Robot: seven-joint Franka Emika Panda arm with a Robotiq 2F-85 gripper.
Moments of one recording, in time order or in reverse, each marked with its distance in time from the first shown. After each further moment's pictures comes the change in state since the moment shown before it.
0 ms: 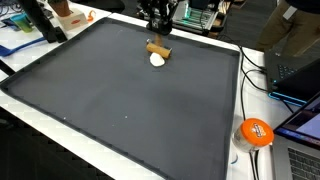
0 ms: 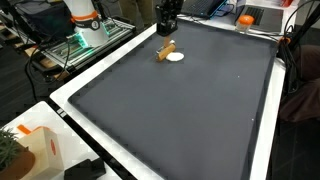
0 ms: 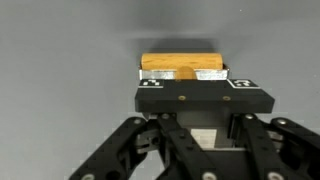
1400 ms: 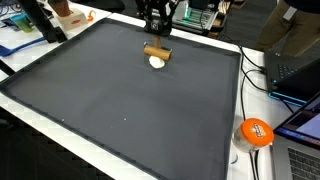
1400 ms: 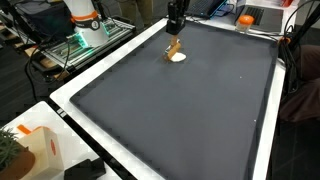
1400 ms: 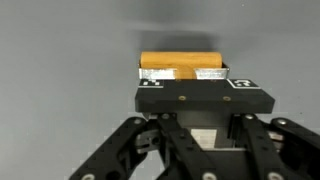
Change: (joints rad) arm 0.007 0.078 0.002 0.135 -0.007 -0.058 -0.158
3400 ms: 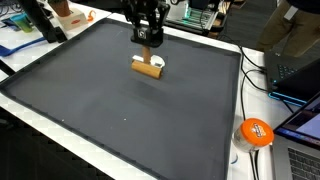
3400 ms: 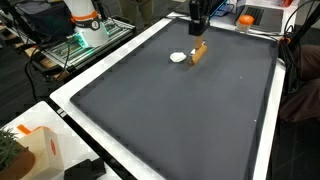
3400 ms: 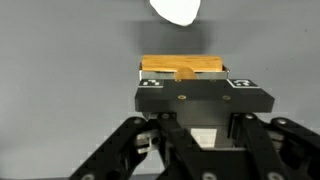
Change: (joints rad) arm 0.011 0.106 -0.035 0.161 -0.004 0.123 0.062
